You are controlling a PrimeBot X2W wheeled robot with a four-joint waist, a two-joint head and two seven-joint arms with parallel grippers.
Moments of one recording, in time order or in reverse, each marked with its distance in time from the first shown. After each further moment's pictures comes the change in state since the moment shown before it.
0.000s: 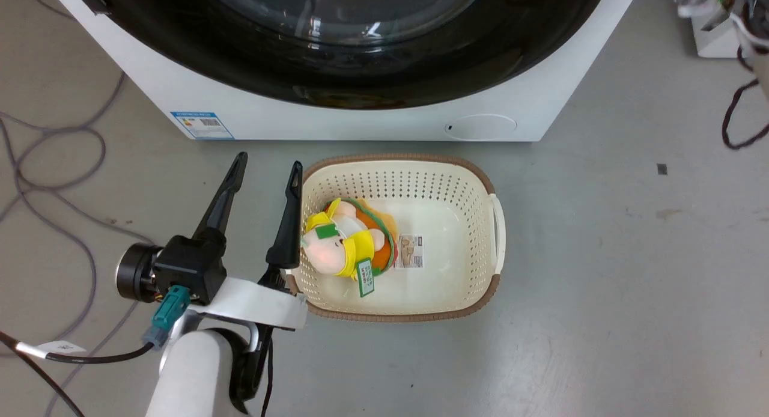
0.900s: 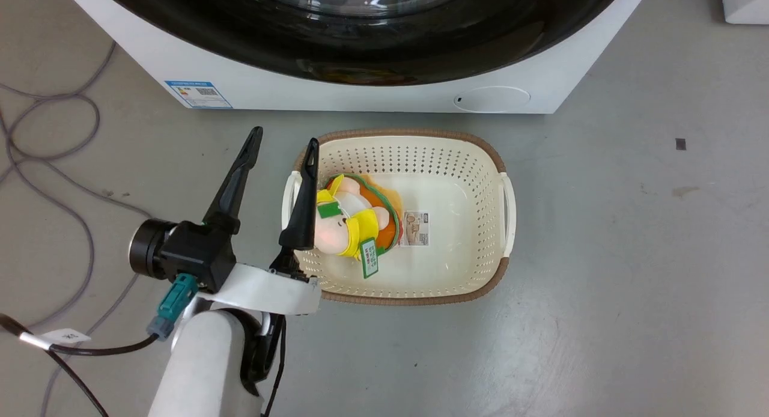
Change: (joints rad) left arm -0.065 -0.002 -0.039 0.024 -0.026 -0.025 -0.057; right arm -0.321 -0.031 0.307 0.208 0.299 0.000 0.415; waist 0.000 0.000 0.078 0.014
